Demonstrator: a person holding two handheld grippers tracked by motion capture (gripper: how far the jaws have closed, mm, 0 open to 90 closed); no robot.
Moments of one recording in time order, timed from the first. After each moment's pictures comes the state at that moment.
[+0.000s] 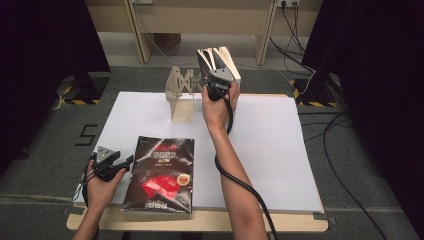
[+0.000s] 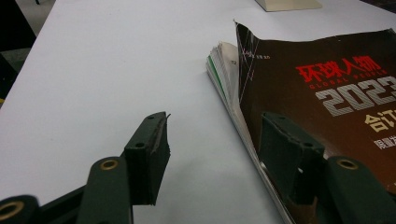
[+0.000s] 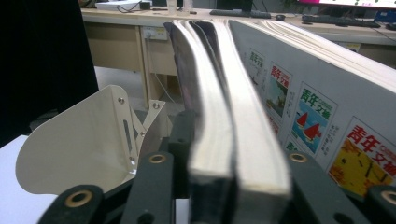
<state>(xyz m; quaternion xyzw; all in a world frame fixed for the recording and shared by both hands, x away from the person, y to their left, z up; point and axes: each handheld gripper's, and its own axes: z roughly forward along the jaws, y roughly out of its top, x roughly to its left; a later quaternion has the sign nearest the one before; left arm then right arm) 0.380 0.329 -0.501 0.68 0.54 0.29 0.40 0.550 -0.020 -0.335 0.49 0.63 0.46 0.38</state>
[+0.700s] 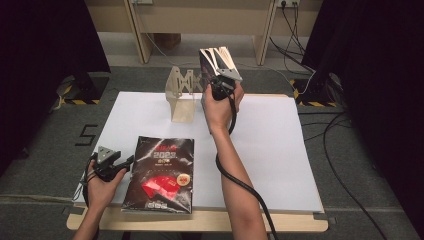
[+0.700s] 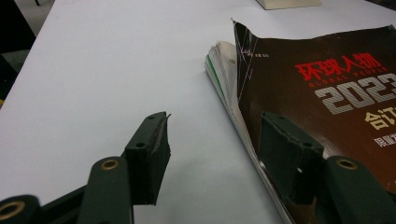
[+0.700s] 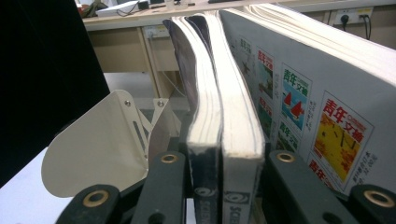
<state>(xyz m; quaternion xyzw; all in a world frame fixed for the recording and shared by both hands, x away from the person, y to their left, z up) 0.380 0.329 -0.501 0.69 0.54 0.29 0.39 0.545 -0.031 -0.330 0.54 0.61 0.48 0.33</state>
